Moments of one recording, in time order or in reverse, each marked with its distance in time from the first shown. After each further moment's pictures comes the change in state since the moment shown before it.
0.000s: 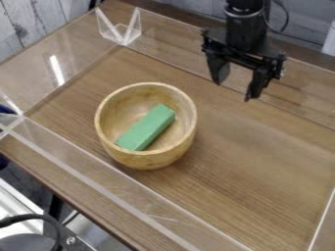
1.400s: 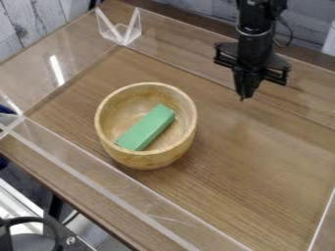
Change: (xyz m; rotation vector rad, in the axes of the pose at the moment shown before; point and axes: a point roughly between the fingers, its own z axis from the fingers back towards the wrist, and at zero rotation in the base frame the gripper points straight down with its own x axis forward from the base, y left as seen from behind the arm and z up) arm 0.033 0.005 -0.046 0.012 -0.018 0.028
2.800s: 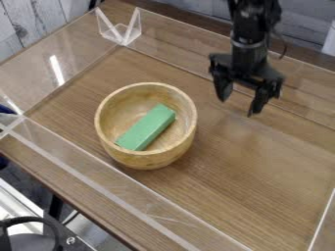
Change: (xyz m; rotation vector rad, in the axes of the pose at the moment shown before) arm -0.013 0.000 0.008 -0.008 0.007 0.002
